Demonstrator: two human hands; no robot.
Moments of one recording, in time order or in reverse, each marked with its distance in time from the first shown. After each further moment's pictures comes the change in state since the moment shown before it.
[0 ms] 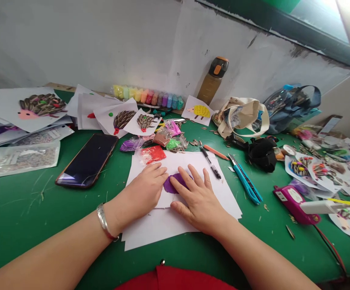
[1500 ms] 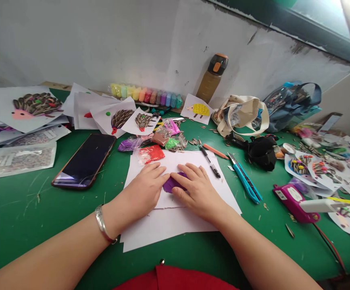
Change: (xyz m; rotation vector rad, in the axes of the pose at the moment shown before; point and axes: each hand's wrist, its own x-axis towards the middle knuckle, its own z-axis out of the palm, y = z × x) left_hand 0.001 0.001 0.001 -0.083 -0.005 -0.049; right_hand 0.017 0.007 -0.011 0.165 -0.028 0.070
